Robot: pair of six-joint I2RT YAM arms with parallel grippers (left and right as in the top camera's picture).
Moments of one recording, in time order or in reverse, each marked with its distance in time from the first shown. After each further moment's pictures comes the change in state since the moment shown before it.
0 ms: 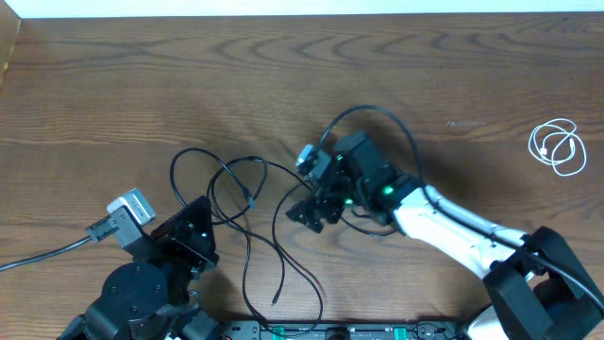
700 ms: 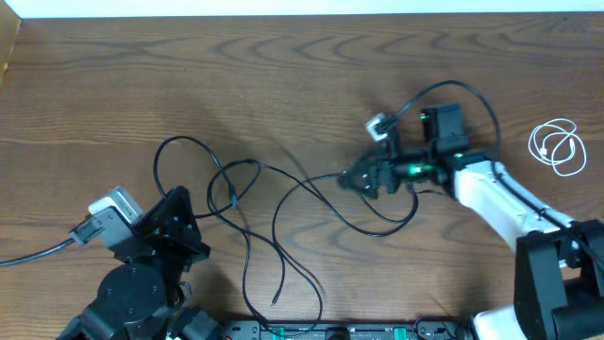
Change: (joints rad) left arm 0.000 0.000 0.000 0.041 -0.198 0.175; right arm -0.459 0.000 0.000 -0.146 -0.555 0.012
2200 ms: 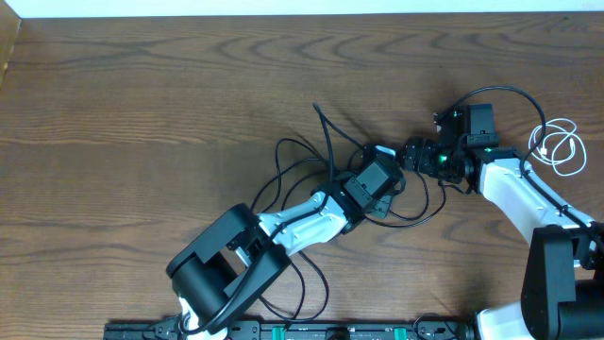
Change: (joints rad) left arm -0.203 1.414 0.000 0.837 0.491 0.391; right arm -0.164 0.000 0.000 -0.120 0.708 0.409
